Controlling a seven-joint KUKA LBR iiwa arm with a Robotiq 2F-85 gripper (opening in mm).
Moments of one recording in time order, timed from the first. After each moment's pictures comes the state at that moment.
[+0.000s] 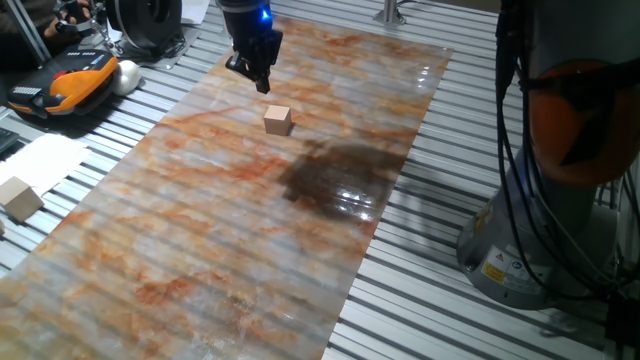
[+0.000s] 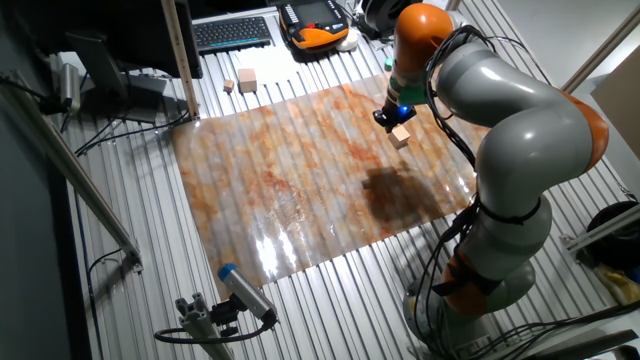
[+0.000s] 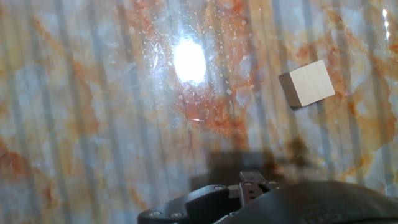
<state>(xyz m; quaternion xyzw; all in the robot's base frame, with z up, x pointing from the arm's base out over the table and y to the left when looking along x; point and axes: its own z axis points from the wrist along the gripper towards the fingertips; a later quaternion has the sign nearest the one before) 0.510 0.001 0.237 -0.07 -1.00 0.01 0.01</state>
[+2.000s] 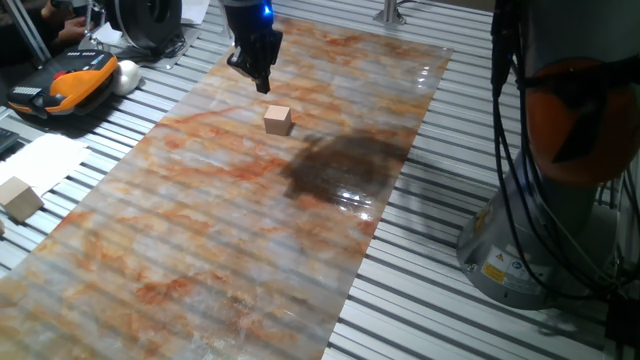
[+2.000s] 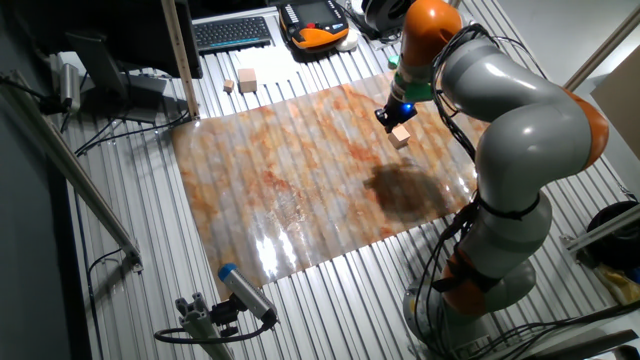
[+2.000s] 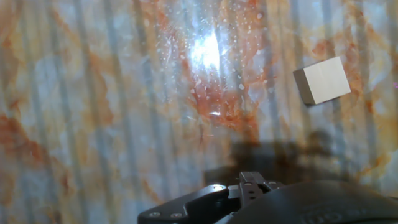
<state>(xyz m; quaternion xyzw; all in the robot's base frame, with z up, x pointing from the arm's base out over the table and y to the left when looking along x) 0.510 0.001 0.237 -0.07 -1.00 -0.03 0.02</state>
